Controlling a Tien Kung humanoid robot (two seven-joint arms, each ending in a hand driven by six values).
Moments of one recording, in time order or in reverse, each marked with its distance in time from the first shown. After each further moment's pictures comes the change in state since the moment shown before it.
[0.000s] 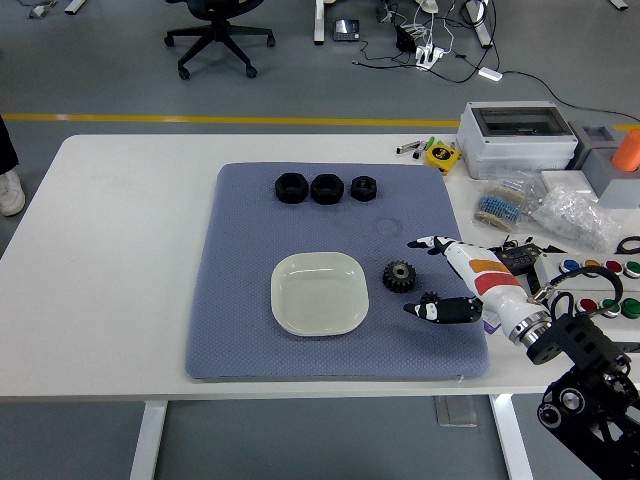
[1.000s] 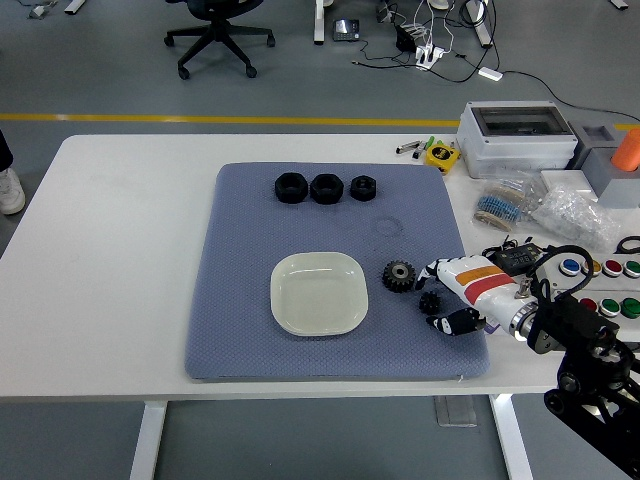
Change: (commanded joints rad) left arm 0.003 0.000 0.041 0.000 -0.018 -0.001 -0.017; right arm 0.130 -0.036 -0.118 -0.130 -0.008 0.117 -0.018
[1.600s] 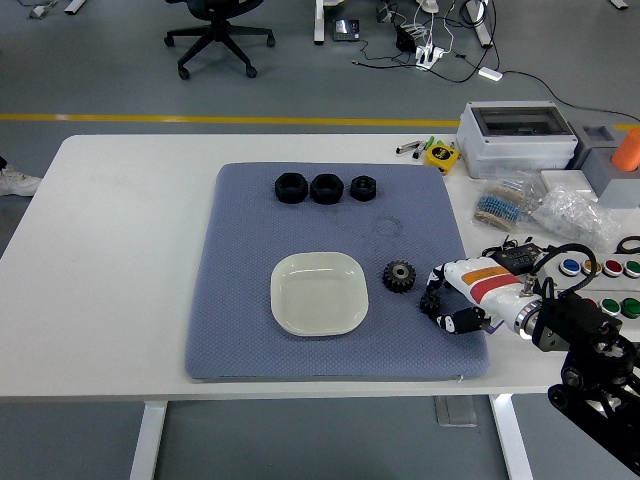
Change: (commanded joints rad) left arm 0.005 0.000 -0.041 0.000 0.047 0.000 0.006; right arm 0.007 -0.005 0.005 -0.022 0.013 0.030 0.005
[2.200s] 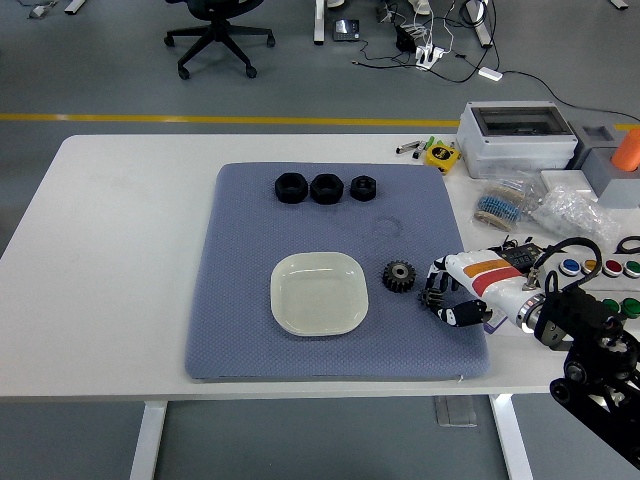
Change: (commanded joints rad) left arm -0.009 0.000 -0.002 0.000 0.000 -0.001 -0.006; right arm 0.005 -0.004 0.016 0.013 0.022 -0.012 0.007
